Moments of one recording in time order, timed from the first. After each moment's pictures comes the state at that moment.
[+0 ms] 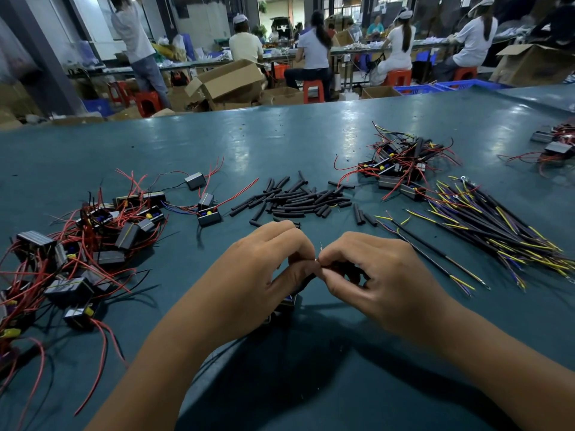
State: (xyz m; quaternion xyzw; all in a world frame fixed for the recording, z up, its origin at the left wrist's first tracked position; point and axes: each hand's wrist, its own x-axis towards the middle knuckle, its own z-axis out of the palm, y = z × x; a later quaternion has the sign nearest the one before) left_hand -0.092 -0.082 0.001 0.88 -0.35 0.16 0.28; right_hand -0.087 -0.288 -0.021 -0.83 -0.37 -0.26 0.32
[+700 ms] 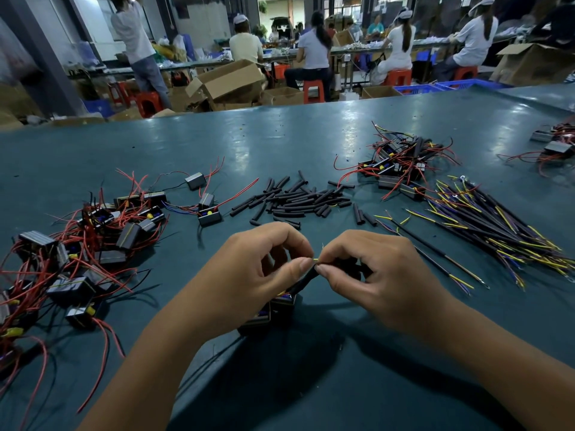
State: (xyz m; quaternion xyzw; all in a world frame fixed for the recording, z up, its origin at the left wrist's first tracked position) left_hand -0.094 -0.075 0.004 0.87 -0.28 0.07 0.40; right_hand -0.084 -0.290 -0.020 -0.83 -0.36 -0.23 0.36
